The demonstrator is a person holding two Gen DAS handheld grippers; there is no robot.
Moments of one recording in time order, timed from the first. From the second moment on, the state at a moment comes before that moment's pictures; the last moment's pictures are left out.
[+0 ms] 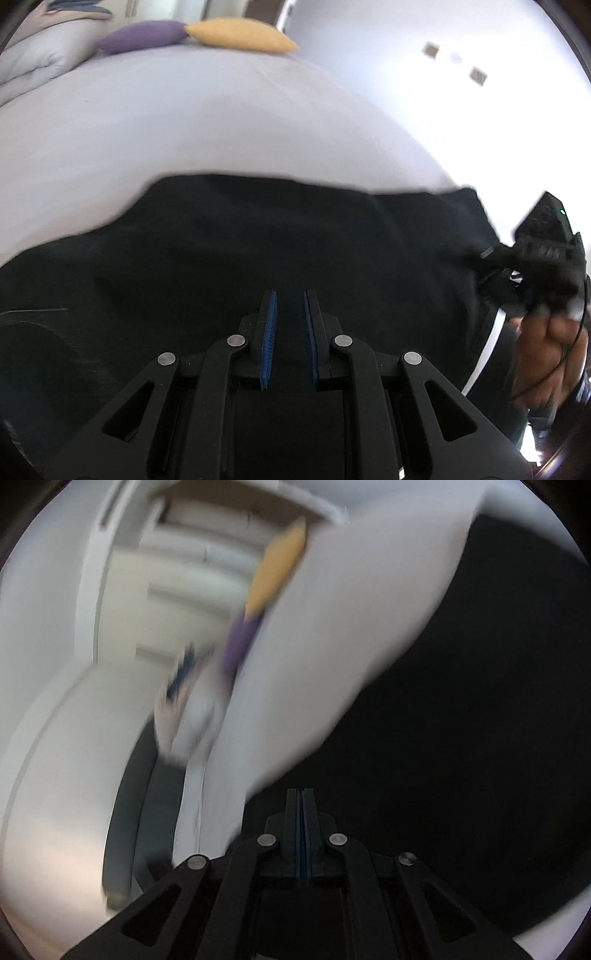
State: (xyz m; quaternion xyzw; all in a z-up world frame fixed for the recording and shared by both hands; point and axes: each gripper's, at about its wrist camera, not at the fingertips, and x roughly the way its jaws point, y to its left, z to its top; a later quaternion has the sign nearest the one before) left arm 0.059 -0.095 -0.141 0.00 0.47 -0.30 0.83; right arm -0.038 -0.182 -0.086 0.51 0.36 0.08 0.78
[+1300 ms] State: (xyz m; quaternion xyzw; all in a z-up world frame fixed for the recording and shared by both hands) left arm 0.081 -0.040 -0.138 -0.04 0.46 -0.32 0.83; right arm 0.000 -0.167 -0.084 0.44 0.40 0.10 0.80
